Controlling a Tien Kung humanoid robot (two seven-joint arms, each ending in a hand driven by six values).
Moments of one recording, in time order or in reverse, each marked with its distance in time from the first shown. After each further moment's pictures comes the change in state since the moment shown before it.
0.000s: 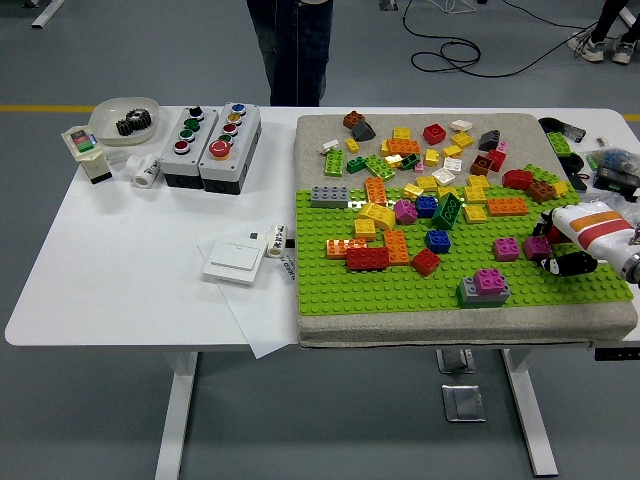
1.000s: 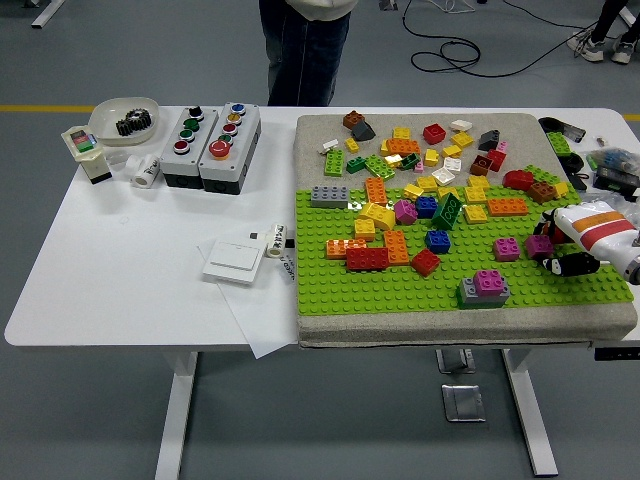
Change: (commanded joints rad) left arm 0.001 -0.002 -0.003 0.003 0.001 0.000 -0.001; right arm -0.007 -0.010 0.003 0.007 0.012 -0.034 0.026
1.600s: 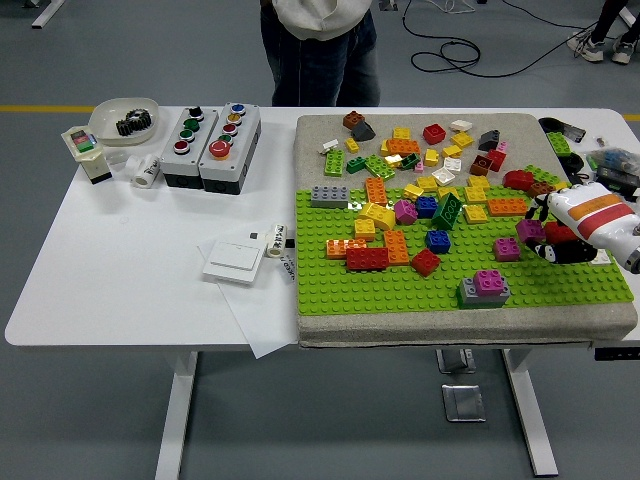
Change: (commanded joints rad) left arm 0.007 -0.001 0.005 0.005 -0.016 0.000 -0.009; right arm -0.052 -0.097 0.043 0.278 -0.074 -0.010 -0.036
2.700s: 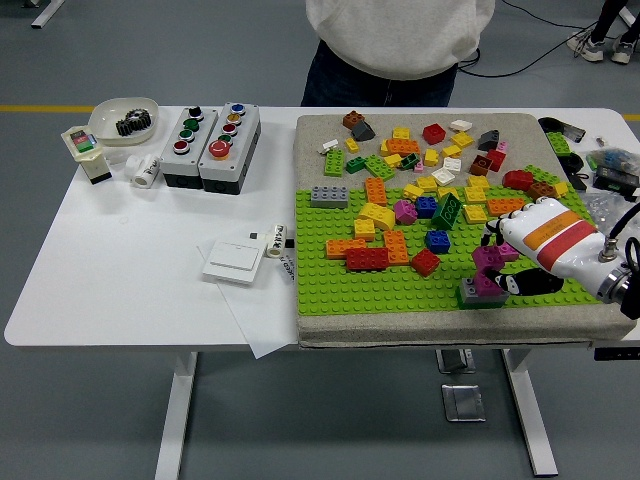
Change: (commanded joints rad) left arm 0.009 0.001 -0.005 0.004 0.008 -0.001 0.000; right arm -0.179 -0.138 0.053 0.581 -0.125 0.224 -0.265
